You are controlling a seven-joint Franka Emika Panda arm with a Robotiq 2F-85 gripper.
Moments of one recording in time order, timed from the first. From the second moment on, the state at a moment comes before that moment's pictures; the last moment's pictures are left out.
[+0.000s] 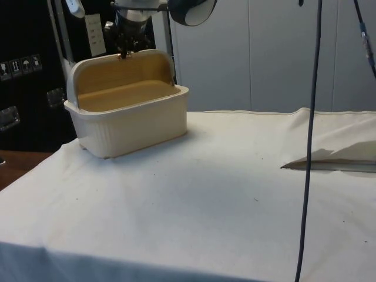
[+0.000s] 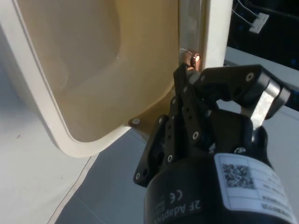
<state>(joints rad) 0.16 0.35 -0.38 -1.90 -1.07 2.79 2.13</state>
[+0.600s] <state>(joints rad) 0.16 0.32 -0.39 -1.88 -1.06 2.77 2.06</state>
